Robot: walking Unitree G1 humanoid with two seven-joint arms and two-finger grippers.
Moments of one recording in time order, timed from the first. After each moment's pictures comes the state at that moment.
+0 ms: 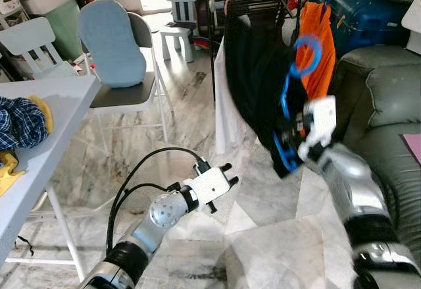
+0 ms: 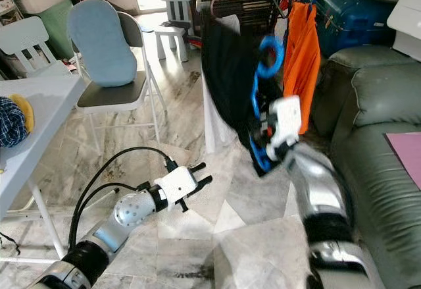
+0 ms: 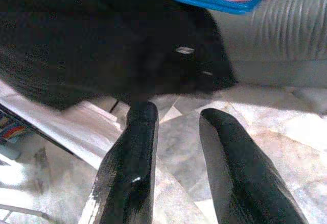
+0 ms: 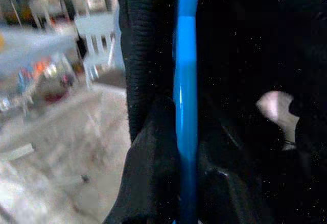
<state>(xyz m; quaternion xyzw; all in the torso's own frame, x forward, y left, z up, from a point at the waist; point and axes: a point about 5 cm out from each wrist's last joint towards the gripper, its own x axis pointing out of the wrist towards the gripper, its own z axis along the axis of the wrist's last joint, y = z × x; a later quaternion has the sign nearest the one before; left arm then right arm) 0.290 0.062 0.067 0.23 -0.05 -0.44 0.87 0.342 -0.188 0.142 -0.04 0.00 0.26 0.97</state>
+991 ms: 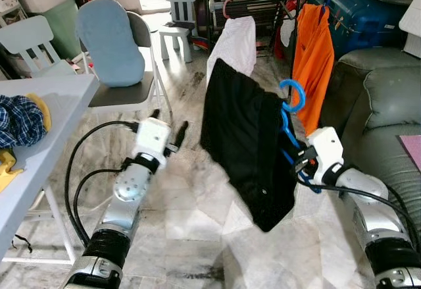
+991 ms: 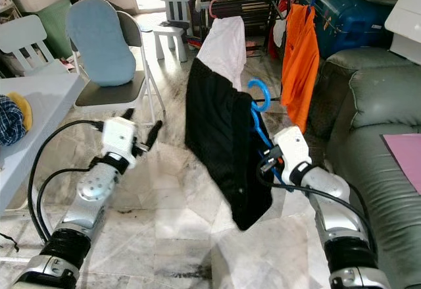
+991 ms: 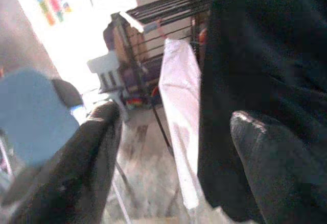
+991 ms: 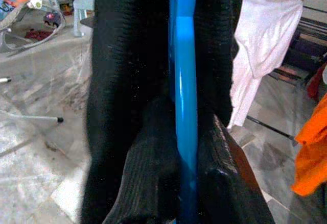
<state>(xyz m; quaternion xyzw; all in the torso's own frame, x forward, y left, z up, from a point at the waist) 0.332 0.139 0.118 0.09 -0.09 -0.13 0.98 0.317 -0.211 0.113 -0.14 0.04 0.27 0.95</state>
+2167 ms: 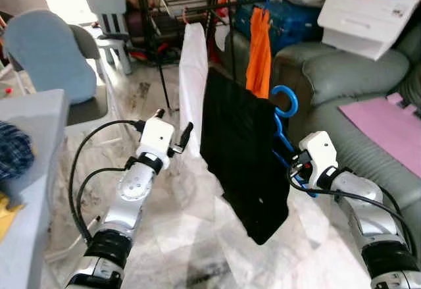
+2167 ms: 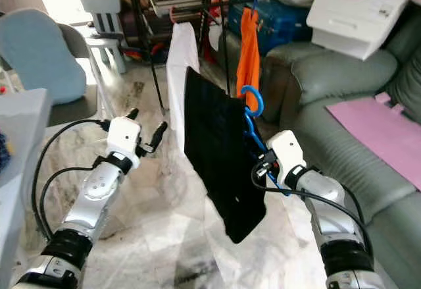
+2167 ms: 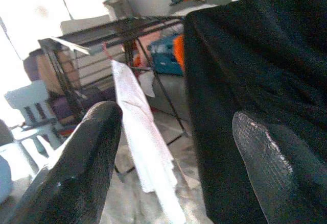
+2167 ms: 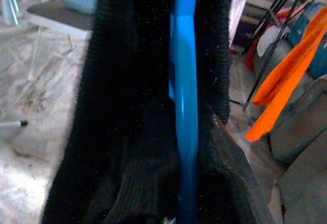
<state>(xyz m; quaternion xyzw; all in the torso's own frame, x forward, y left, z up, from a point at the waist) 0.329 0.127 0.118 0.11 -0.09 -0.16 0.98 0.316 -0.203 0.110 -0.14 0.05 0.28 0.95</state>
